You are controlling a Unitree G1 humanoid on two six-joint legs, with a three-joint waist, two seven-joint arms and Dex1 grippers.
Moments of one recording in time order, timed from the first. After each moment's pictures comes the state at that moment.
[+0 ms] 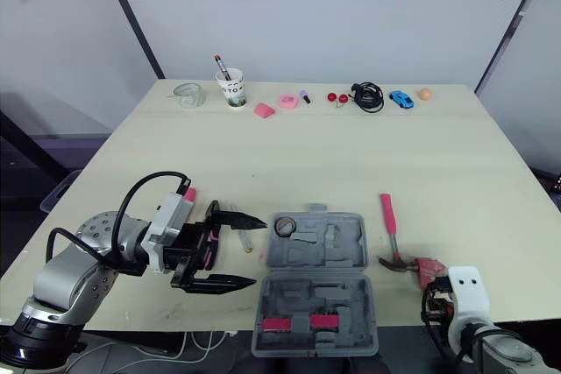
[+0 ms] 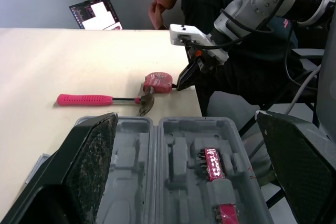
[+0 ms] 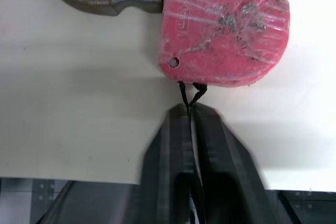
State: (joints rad) left arm -0.15 0.79 0.03 -0.34 -0.63 0.30 -1.37; right arm 0.40 -0.37 -0.25 -0.68 0.38 1.11 0.24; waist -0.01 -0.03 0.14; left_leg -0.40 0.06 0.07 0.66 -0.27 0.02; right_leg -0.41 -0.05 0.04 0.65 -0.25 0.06
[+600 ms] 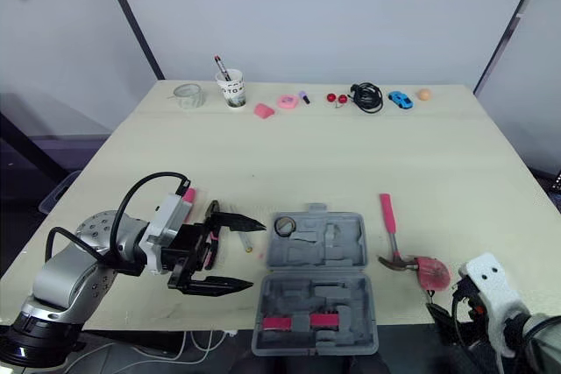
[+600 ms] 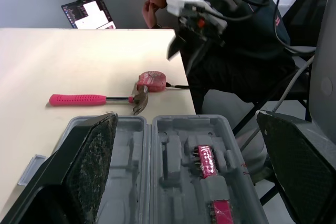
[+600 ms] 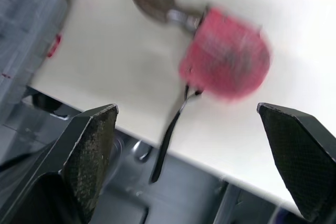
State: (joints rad) left arm -0.16 0.79 0.03 -0.33 -0.63 0.29 -1.40; right arm 0.46 -0.77 -0.38 -0.68 0.45 0.86 0.67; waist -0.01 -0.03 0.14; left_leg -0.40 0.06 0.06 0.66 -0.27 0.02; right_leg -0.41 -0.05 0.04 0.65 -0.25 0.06
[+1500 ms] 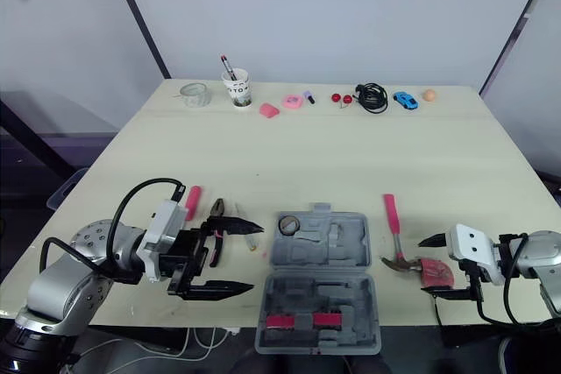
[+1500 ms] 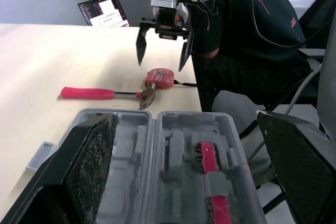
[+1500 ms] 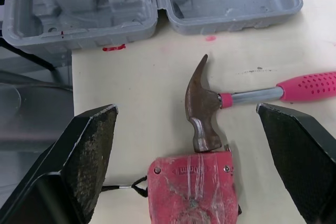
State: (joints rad) left arm -0.09 0.79 0.07 -0.37 -0.65 0.28 -1.35; right arm -0.13 -0.92 0.00 0.22 0.24 -0.16 1.42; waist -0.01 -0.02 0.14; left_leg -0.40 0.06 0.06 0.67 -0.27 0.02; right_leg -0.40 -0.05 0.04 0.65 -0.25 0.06
